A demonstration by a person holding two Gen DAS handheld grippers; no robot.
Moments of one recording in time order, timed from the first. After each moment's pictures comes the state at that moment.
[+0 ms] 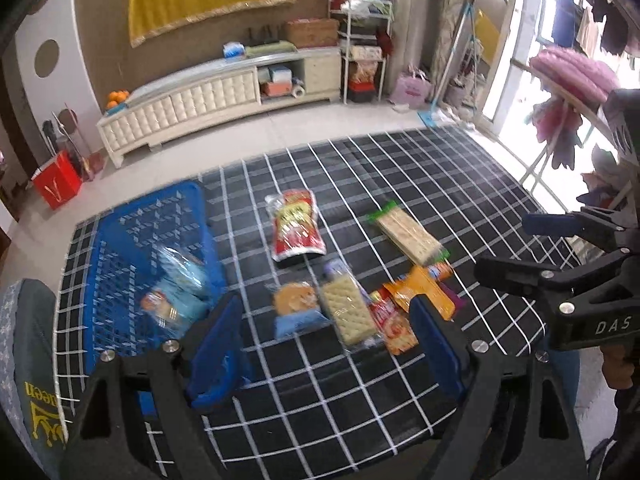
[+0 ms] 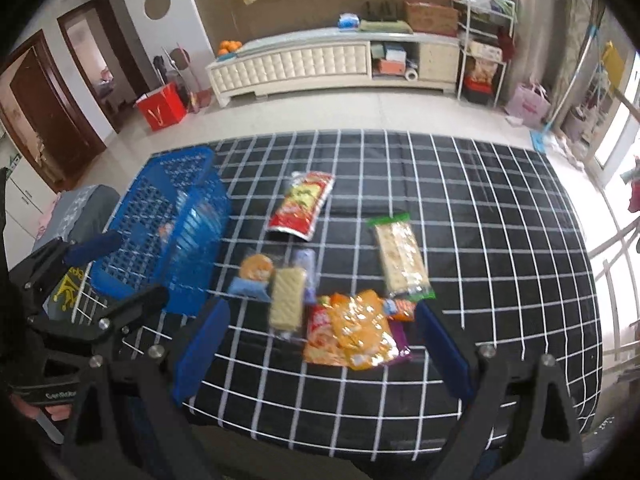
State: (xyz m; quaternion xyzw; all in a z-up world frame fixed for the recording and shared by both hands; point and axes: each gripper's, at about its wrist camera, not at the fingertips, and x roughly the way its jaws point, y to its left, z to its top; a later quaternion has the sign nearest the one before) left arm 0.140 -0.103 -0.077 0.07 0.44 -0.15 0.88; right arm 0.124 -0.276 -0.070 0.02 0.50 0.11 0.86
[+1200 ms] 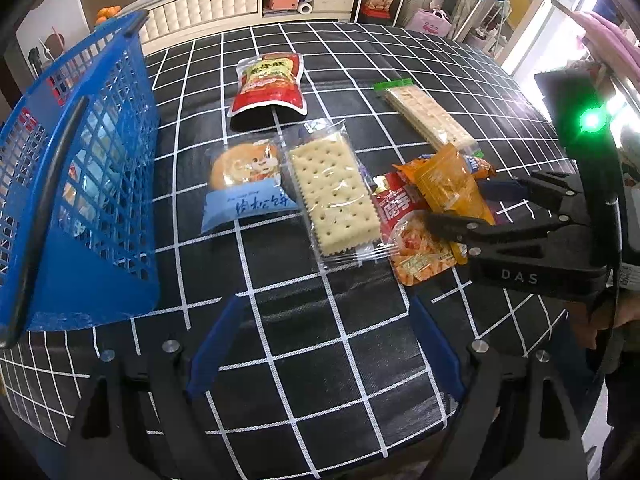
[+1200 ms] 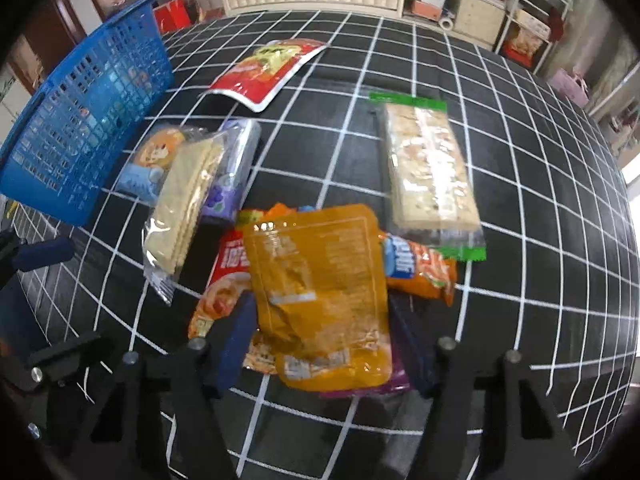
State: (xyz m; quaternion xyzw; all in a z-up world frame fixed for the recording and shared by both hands) left arm 0.147 -0.115 -0.217 0.02 0.55 -0.13 0.82; right arm 0.161 -0.278 -0.227 -0.08 0.57 0.14 0.81
